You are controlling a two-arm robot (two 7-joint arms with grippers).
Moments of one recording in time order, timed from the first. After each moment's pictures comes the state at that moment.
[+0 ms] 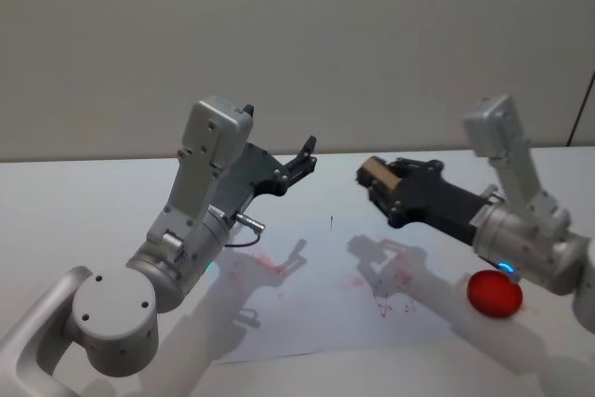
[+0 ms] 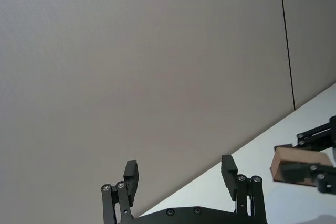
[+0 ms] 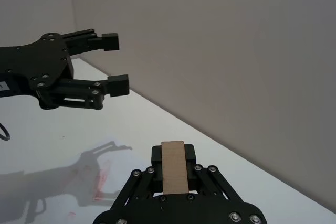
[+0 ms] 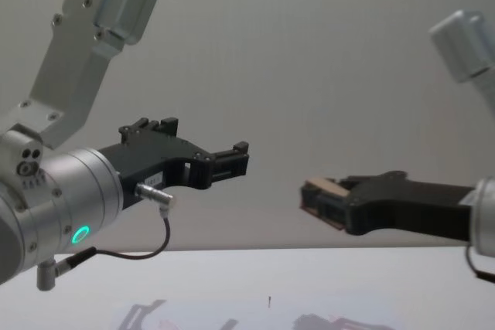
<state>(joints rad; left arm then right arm) -0.24 0.38 0.45 -1.63 -0.20 0.01 -0.01 0.31 0.25 -0.33 -1.41 0.19 0.07 0.58</state>
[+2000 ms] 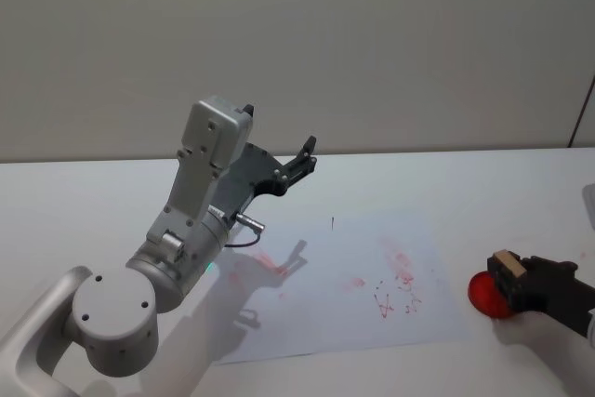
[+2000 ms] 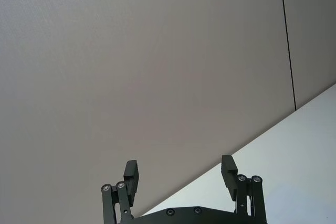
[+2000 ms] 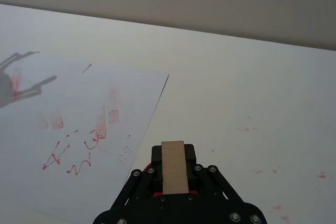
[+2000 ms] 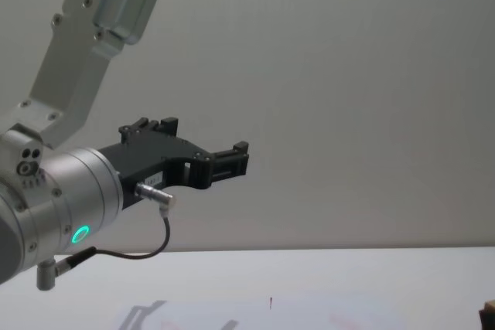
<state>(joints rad) -0.24 0.38 0.45 -1.63 -0.20 0.01 -0.01 -0.03 0.48 -0.22 -1.70 0.44 0.39 0.20</state>
